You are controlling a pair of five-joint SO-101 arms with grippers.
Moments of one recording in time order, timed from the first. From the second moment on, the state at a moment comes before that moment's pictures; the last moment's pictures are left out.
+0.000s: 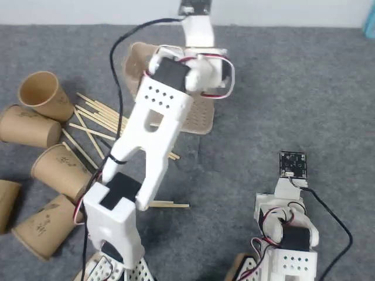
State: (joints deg) left arm 22.8 19.3 -35.7 75.7 25.2; right arm 2.1 -103.1 95.3 76.0 -0.4
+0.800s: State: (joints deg) left arm -0.6 11.1 -66.9 98.8 15.9; right arm 11.9 -103.1 95.2 76.0 3.9
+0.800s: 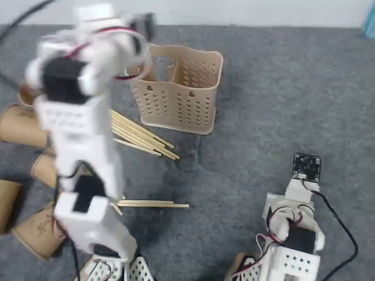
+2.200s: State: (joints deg) left arm -47.9 -49.8 55.9 51.3 -1.5; right arm 7.7 -43.7 31.6 84.4 1.0
